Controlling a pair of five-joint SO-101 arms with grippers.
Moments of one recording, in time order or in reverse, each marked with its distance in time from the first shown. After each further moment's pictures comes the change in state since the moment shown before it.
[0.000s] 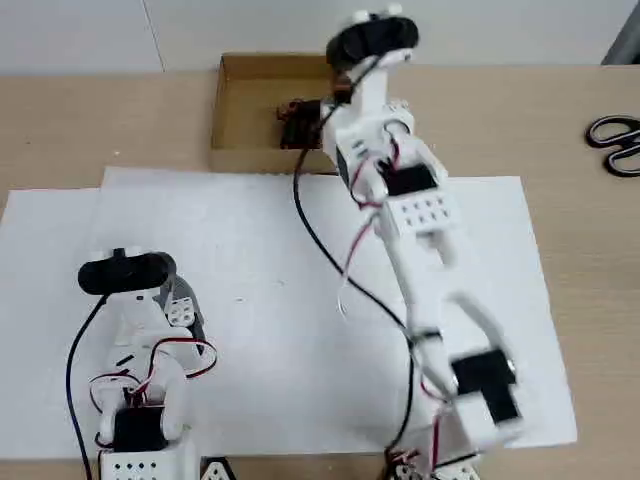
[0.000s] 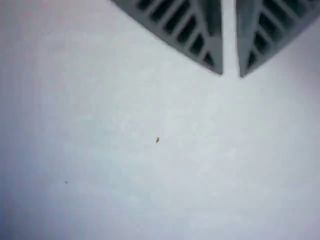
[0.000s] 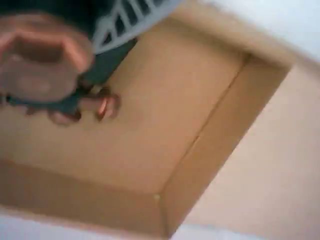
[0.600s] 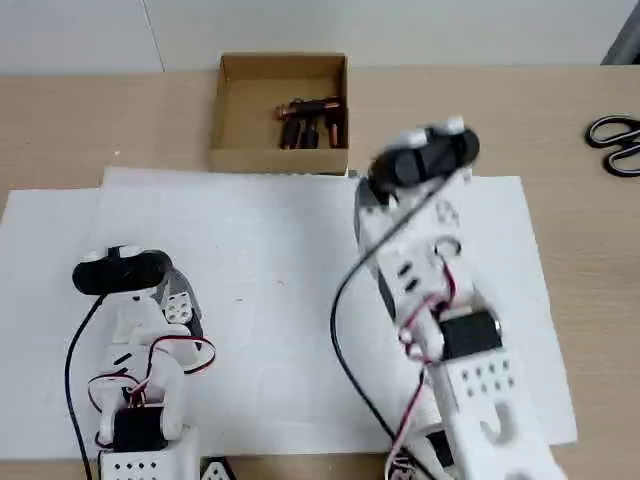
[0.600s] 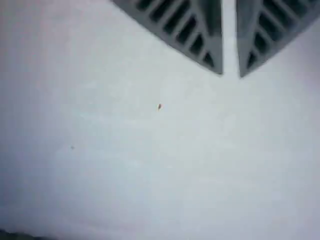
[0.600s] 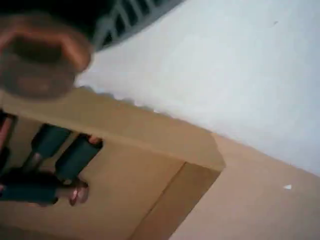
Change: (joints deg) left arm -0.3 0.0 0.0 -3.7 0.0; right arm 0.0 -55.4 46.3 7.7 0.0
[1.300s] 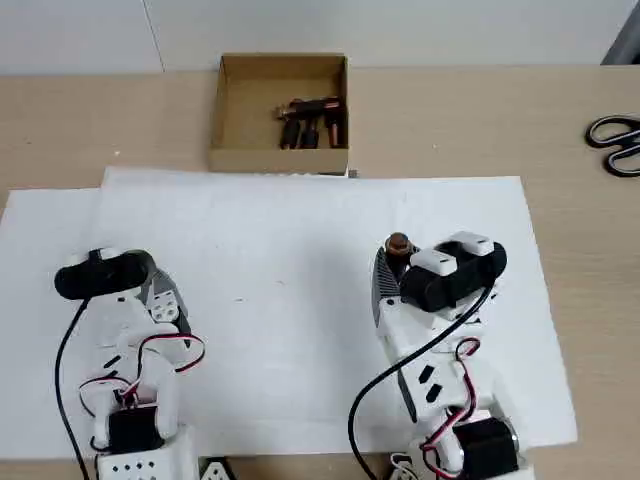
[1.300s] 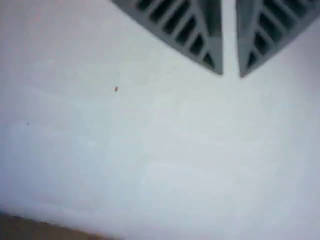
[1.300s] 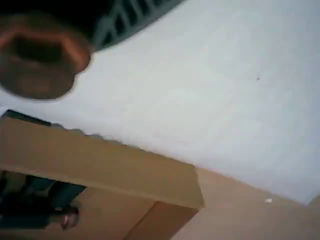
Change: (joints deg) left arm -4.7 0.0 -0.4 -0.9 0.0; right arm 0.1 -53.9 32.0 14.8 0.4
